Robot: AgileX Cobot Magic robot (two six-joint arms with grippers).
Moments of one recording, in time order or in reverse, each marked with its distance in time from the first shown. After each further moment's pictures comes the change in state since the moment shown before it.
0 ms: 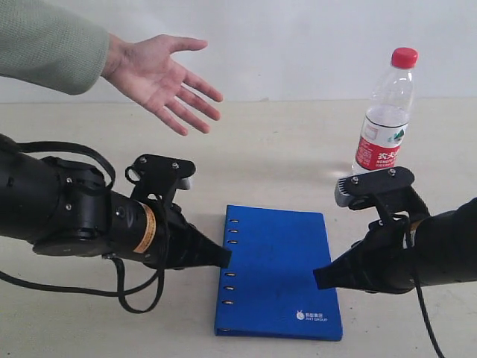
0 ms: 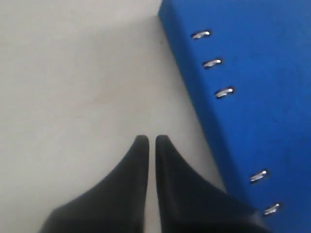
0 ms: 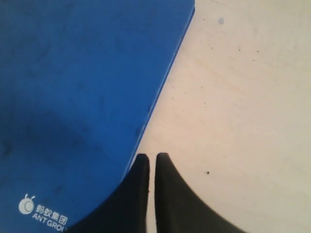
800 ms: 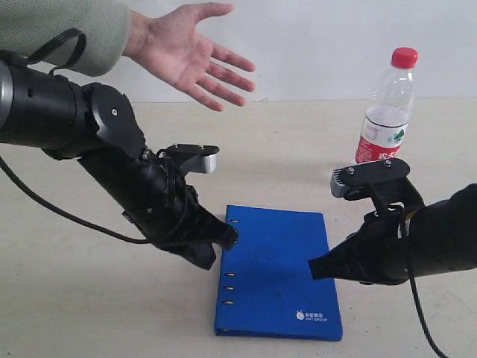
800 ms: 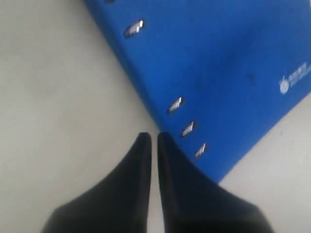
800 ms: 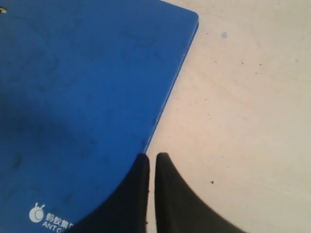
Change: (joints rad) left arm 0.129 0.048 -0.311 -1.374 0.671 1.488; right arm 0.000 0.000 -0.038 0.000 0.036 0.008
